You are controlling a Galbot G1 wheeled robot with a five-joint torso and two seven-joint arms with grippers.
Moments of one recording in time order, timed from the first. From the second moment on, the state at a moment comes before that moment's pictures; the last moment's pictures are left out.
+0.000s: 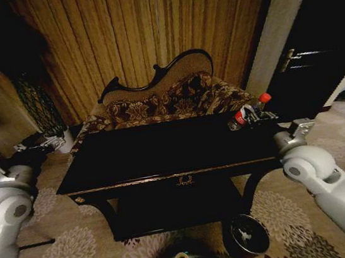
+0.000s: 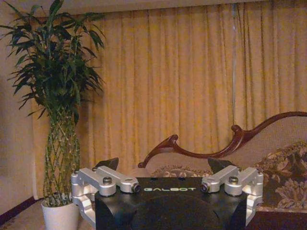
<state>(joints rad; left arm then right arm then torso) 1.34 -0.74 -1.02 -2.22 -0.96 0.47 -0.32 -1.32 0.69 0.73 2.20 0.91 -0.27 0.39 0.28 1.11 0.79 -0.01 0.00</state>
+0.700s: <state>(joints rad) 1.36 -0.73 -1.01 -2.24 -0.92 0.44 -0.29 -1.36 0.70 0.74 2.29 0.91 -0.27 0.39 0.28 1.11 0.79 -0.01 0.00</state>
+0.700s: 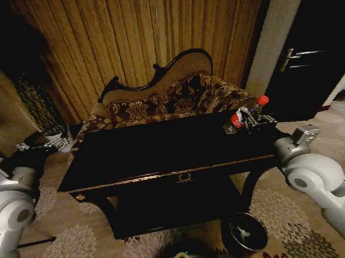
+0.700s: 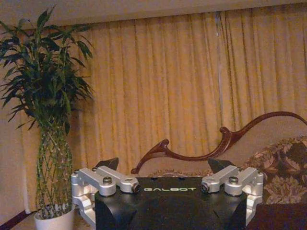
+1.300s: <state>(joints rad) 1.36 -0.73 -1.00 -2.23 -0.90 0.42 -0.26 -1.37 0.70 0.74 2.28 0.91 -0.27 0.39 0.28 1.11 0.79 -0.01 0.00</state>
